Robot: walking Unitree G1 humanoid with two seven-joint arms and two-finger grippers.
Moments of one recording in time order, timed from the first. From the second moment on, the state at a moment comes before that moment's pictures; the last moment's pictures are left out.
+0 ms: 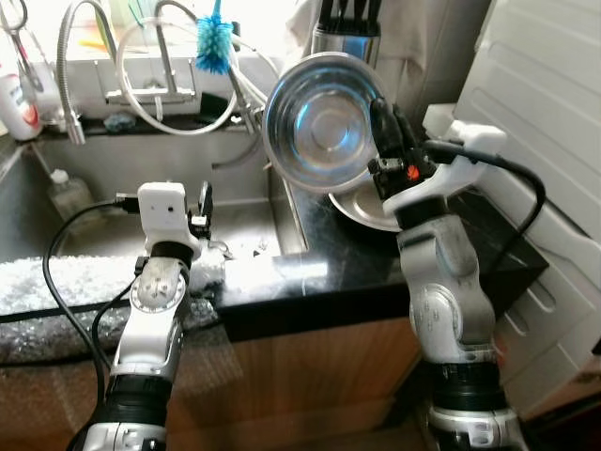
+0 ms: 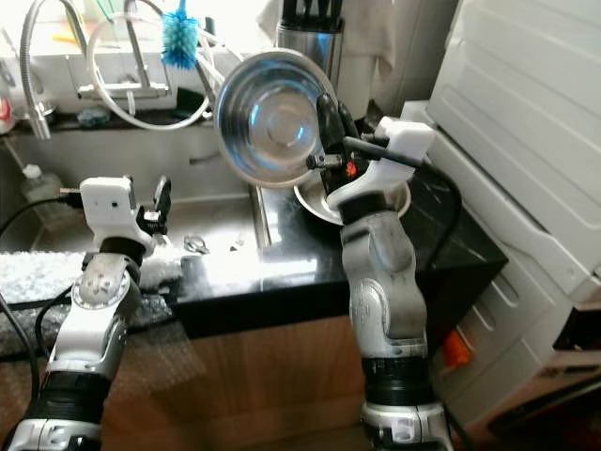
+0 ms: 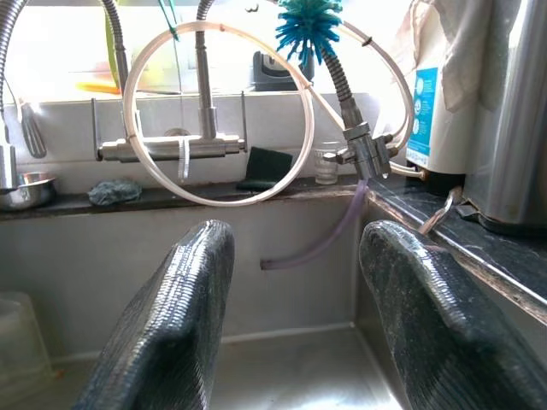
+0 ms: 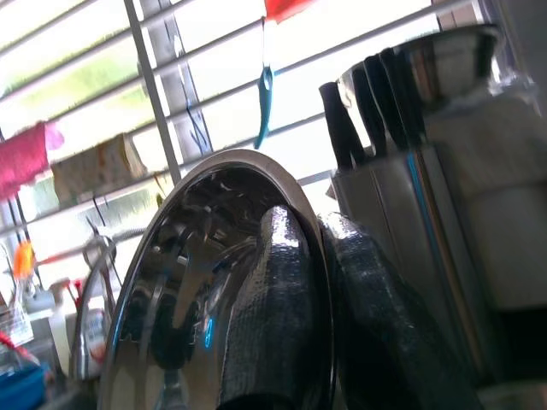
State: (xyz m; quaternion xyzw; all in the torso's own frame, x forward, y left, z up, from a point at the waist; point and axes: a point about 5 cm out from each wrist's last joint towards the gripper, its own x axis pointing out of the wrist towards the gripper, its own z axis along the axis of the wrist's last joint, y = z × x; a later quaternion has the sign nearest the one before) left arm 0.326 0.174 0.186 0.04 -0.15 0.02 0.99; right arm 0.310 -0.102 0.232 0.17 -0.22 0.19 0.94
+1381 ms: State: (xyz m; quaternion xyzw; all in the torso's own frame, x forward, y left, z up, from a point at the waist) left arm 0.325 0.172 0.220 -0.14 -0.17 -0.03 0.97; right arm 0.283 -0.123 0.214 0.08 -0.22 0.16 0.96
